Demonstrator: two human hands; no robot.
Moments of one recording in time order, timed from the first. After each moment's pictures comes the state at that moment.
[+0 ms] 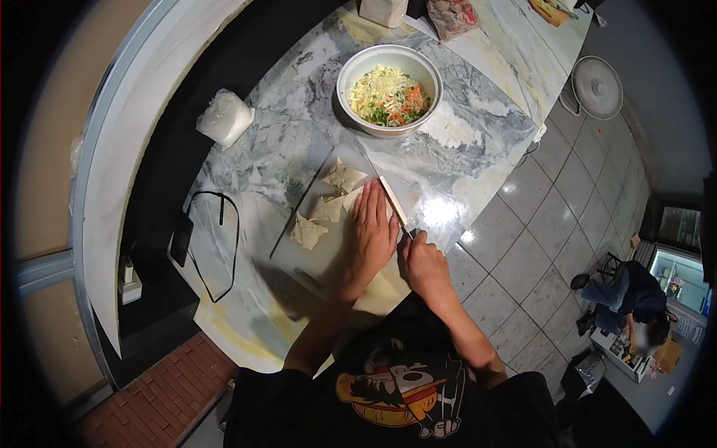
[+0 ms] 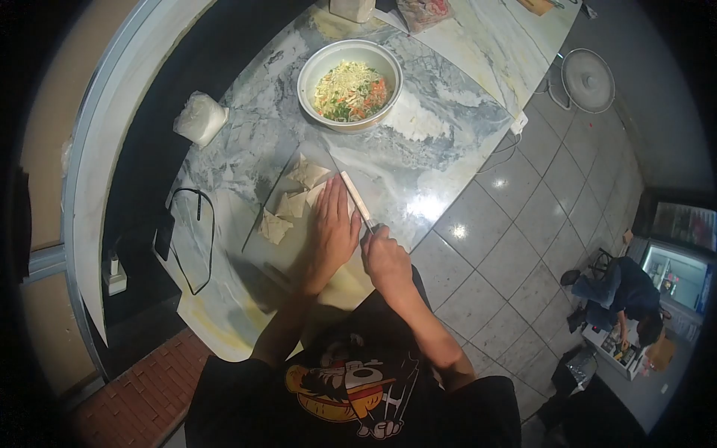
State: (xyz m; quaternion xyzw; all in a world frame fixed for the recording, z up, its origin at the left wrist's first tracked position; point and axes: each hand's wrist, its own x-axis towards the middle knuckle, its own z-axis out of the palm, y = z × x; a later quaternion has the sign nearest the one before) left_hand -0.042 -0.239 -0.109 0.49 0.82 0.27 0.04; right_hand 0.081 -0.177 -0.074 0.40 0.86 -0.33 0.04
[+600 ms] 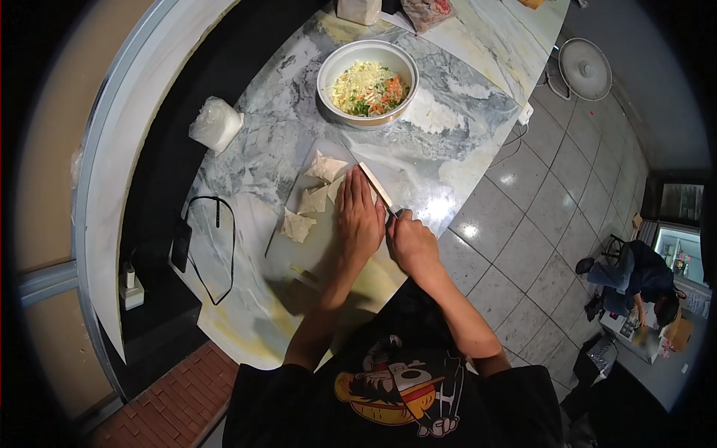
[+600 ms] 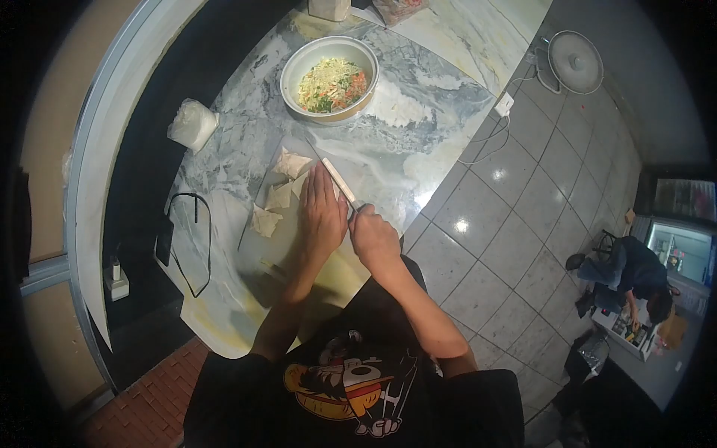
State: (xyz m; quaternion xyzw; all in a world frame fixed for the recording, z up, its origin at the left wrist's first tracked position) left_hand -0.046 -0.236 -0.110 0.51 0.83 0.22 -0.01; right_hand 0.069 -0.172 -0.081 0.41 0.85 -0.34 0.03
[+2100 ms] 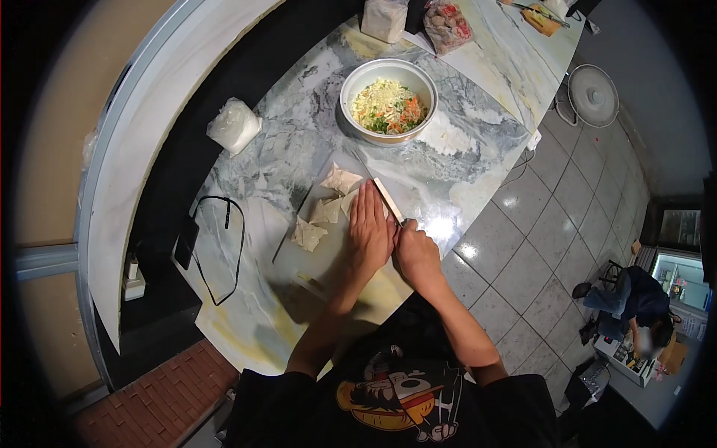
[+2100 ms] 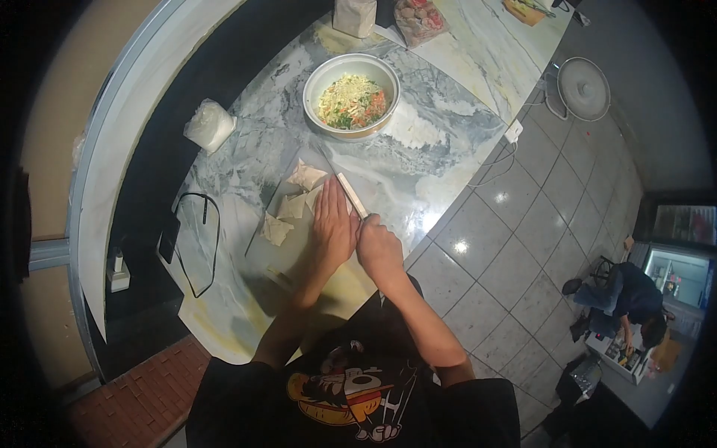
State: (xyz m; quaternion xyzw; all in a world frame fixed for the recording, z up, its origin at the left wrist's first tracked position) left_hand -0.046 -0.235 -0.118 0.49 0.84 0.23 0.00; right_hand 0.055 -0.172 -0.084 0.39 0.88 -0.28 0.00
